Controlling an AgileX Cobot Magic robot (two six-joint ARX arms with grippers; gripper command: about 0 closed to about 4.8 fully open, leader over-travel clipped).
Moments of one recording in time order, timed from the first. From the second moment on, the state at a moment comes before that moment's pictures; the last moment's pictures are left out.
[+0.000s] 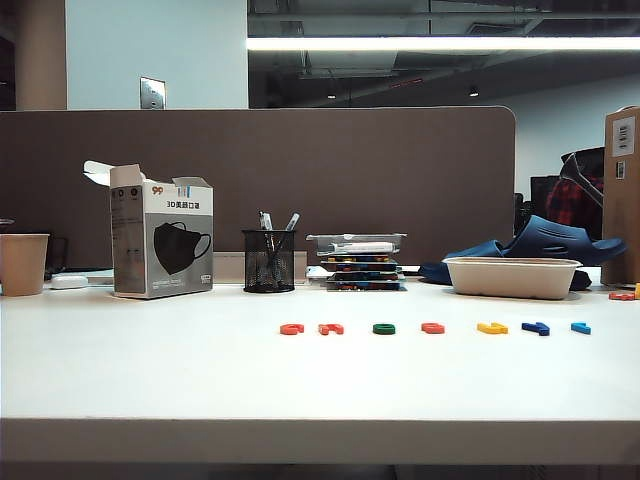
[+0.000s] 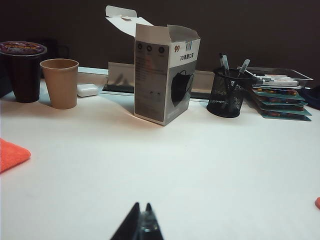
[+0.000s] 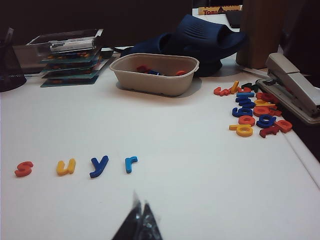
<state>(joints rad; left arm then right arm) -0.03 0.00 0.00 0.00 0.02 -0.06 -0.05 0.01 0.01 -0.09 -0.08 0.08</state>
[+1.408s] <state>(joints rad) -0.03 0.12 0.70 -0.53 0.24 -0.15 -0.05 0.01 0.01 -0.09 -0.08 0.08</state>
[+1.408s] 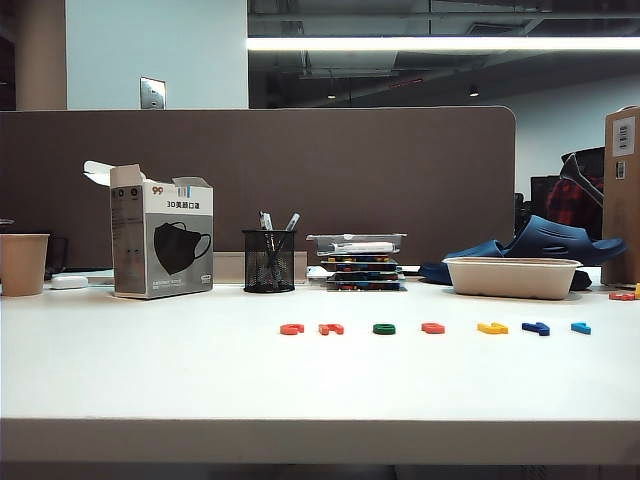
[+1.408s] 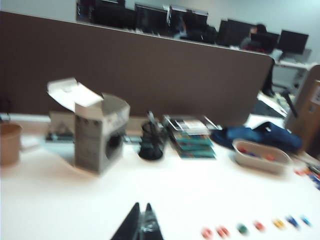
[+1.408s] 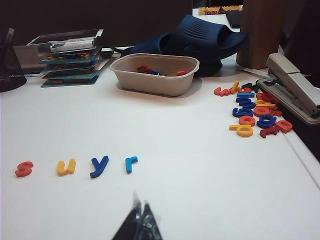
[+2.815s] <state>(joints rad) -0.61 1.16 1.69 -1.09 0.24 -0.53 -0.06 0.01 0.01 -0.09 -0.08 0.08</state>
